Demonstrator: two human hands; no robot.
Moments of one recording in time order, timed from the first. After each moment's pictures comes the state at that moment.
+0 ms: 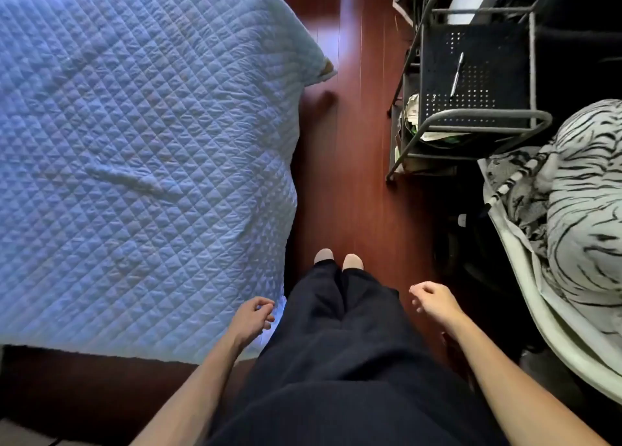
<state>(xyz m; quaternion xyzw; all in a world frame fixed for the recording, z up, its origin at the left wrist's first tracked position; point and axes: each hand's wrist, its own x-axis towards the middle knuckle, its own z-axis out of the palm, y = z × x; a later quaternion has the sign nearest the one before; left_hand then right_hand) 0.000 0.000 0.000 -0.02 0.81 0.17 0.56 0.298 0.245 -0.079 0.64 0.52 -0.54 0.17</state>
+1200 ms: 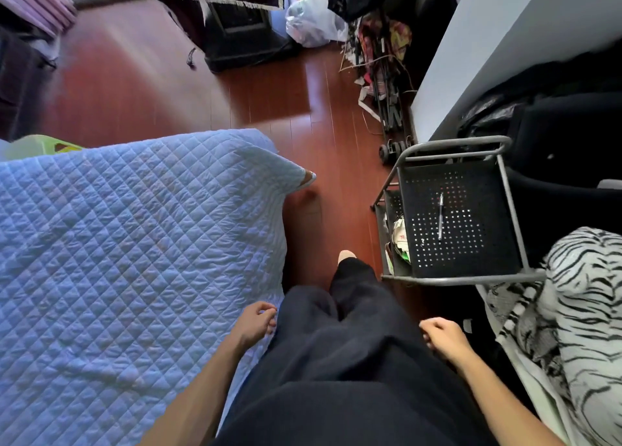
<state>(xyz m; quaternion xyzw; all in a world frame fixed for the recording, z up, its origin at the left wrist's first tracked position) -0.276 0.380 -0.014 0.05 0.80 0.18 0.57 0.101 0.538 -0.085 0.71 0.45 -0.52 0.14</state>
